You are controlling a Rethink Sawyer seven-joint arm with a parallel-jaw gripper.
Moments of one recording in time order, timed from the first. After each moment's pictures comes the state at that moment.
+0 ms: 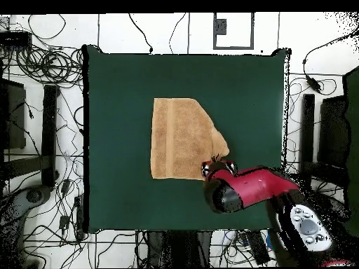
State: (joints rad) arm -0.57 -0.67 0.30 1.85 -0.96 0.22 2.06
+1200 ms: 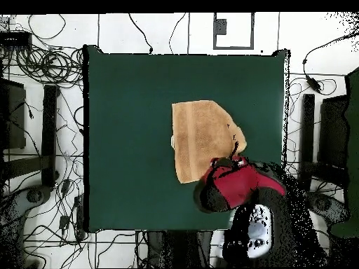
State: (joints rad) arm -0.16 -0.64 -0.18 1.67 -0.91 0.21 2.15
